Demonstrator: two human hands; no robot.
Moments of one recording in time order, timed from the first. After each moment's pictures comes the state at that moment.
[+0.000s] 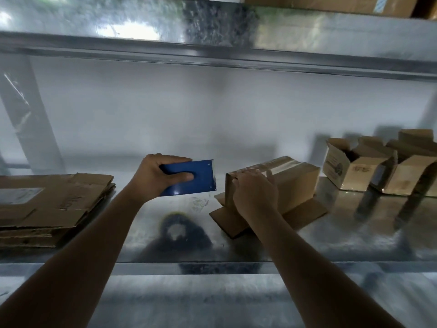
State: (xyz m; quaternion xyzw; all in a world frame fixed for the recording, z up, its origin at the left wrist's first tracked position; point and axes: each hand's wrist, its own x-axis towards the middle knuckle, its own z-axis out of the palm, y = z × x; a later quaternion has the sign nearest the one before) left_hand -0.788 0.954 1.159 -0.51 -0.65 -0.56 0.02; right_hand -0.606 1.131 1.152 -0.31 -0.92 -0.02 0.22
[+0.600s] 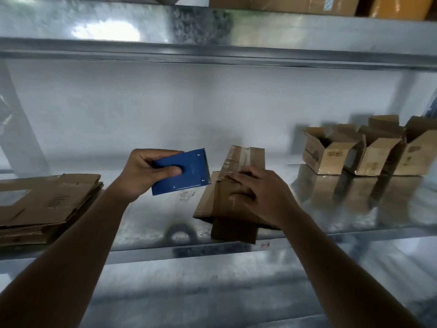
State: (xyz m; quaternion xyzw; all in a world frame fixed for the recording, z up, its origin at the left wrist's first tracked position) left_hand -0.743 0.942 1.174 -0.53 -0.54 -0.64 -0.09; right_hand -0.518 1.176 1.134 -0.10 -0.96 0.00 0.27
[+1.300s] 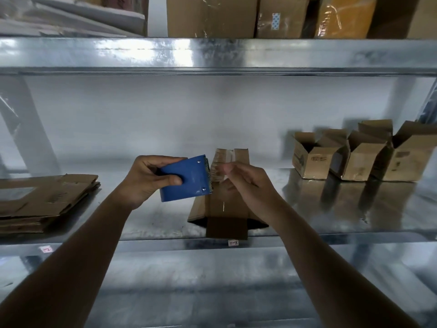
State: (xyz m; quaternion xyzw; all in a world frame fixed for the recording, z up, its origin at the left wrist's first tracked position) left_hand -0.650 0.969 1.190 -0.51 -0.54 -0.65 -0.12; right_hand -0.455 1.164 1.176 -0.02 -0.80 0.51 0.31
